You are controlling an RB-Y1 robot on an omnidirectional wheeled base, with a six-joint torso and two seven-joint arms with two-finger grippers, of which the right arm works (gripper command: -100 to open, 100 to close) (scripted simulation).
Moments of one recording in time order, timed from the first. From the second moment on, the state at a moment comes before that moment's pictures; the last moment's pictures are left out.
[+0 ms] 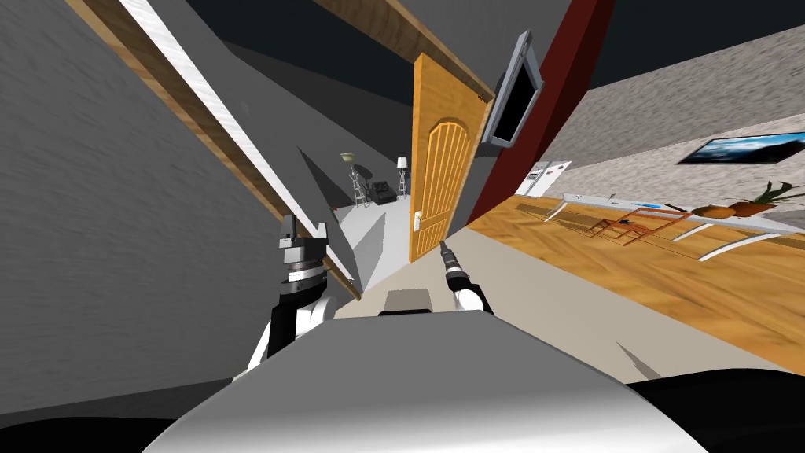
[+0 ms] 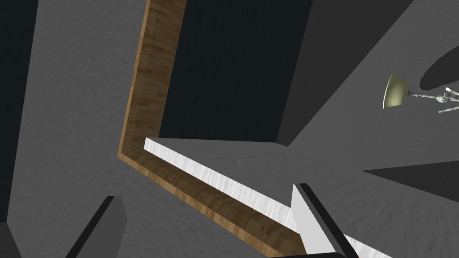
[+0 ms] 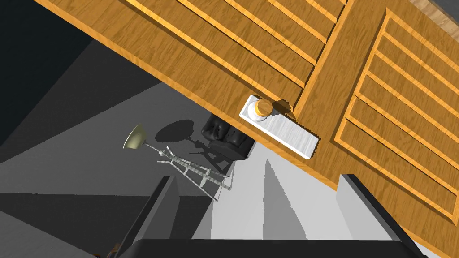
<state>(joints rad) 0.43 -0.11 0.18 -2.00 -1.40 -0.21 -1.18</state>
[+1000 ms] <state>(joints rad) 0.43 -0.11 0.20 -1.95 -1.61 -0.15 -1.37</state>
